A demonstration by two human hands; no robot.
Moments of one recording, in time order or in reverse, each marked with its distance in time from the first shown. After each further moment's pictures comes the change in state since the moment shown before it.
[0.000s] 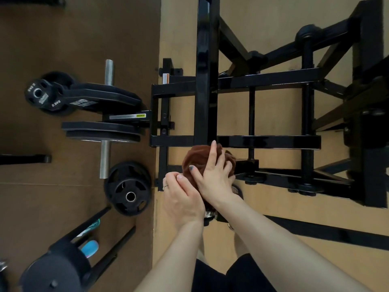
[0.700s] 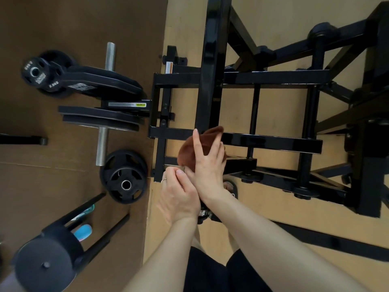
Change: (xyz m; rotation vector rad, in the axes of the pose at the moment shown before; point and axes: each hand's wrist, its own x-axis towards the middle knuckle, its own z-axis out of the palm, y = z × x) left_hand 0.003 0.005 0.000 0.081 -0.033 -0.011; right_hand 0.014 -0.006 0.007 -0.136 0.138 -0.262
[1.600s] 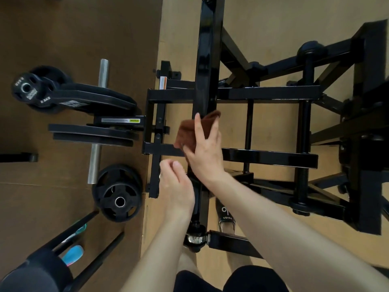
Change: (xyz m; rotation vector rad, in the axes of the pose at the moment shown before) left_hand 0.053 0.046 0.004 -0.264 -0.216 -0.058; right_hand 0.084 -0.002 -0.031 0.091 0.154 -0.087
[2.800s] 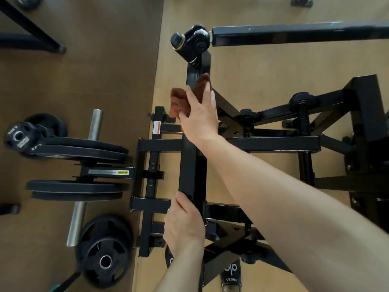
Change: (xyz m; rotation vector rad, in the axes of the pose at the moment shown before) left_hand 0.071 0.053 0.088 0.103 0.060 -0.123; right_hand 0.231 -0.021 -0.075 0.056 0.170 -0.039
